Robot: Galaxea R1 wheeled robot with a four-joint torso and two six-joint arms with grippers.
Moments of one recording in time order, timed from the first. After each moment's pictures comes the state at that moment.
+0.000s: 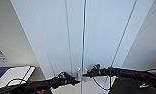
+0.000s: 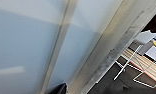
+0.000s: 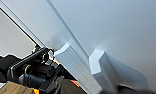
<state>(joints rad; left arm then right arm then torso) 0.50 2.57 -1.68 0.36 0.11 -0.26 -0.34 2.67 -1.60 0.02 -0.27 0.08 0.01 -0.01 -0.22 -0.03</state>
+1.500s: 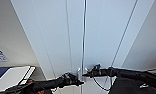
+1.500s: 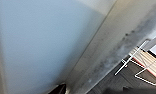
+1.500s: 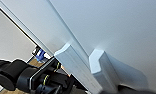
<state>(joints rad) 0.50 2.70 -1.78 0.36 0.19 -0.29 -0.34 2.66 -1.59 0.02 -0.26 0.09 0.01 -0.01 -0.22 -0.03</state>
